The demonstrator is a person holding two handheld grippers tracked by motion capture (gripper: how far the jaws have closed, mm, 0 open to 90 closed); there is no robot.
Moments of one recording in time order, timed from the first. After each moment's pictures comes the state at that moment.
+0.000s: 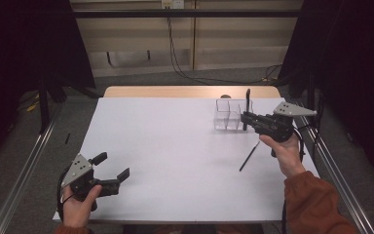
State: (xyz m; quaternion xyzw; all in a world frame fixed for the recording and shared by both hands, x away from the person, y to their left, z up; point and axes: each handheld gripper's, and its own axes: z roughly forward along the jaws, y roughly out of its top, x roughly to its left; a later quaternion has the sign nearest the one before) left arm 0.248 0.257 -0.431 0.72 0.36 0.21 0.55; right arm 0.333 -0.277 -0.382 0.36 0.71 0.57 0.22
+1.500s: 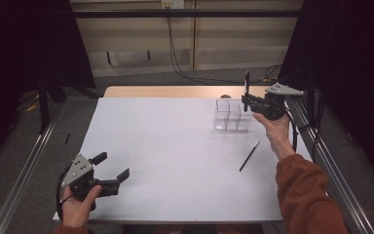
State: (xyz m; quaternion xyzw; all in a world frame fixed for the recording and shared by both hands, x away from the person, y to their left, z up) left arm 0.248 0.258 -0.430 0.73 0.35 0.22 0.55; right arm 0.404 -0.282 -0.388 0.43 0.69 0.51 0.27
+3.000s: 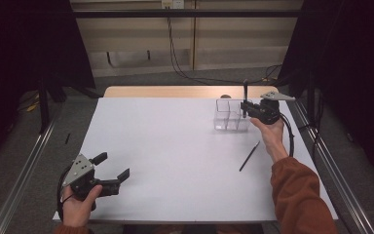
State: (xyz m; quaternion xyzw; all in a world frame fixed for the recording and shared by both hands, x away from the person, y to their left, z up) left arm 0.249 0.257 -0.431 0.73 0.35 0.22 0.54; right arm 0.424 -0.289 -0.434 0.46 0.69 0.49 0.26
